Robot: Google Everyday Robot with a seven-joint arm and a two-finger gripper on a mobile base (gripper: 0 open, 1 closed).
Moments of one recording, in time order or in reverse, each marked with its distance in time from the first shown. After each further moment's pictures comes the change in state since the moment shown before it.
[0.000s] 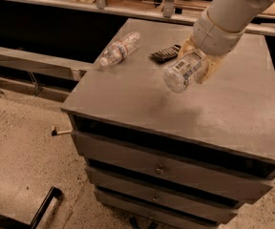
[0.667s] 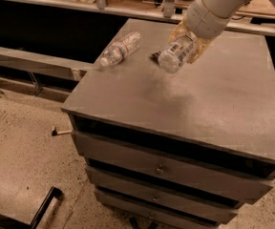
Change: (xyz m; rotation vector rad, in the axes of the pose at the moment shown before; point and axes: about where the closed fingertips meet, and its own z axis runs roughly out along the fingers) arm 0.040 -0.061 0.011 0.135 -0.007 -0.156
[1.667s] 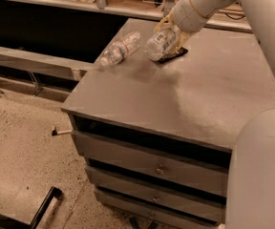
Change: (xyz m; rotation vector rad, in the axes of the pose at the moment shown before) arm 0.040 -0.064 0.056 0.188 -0.114 -0.014
